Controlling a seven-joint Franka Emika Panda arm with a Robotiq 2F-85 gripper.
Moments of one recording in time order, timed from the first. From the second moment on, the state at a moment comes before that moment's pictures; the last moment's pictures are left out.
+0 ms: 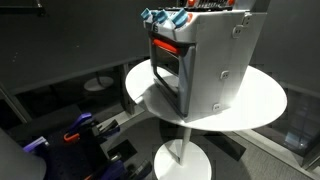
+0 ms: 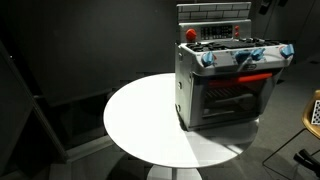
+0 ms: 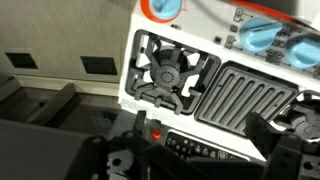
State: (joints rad) arm -0.05 -0.34 0.10 -2.13 -0.31 2.10 0.25
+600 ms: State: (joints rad) arm -0.11 -0.25 0.06 -2.12 -0.40 2.25 0.30
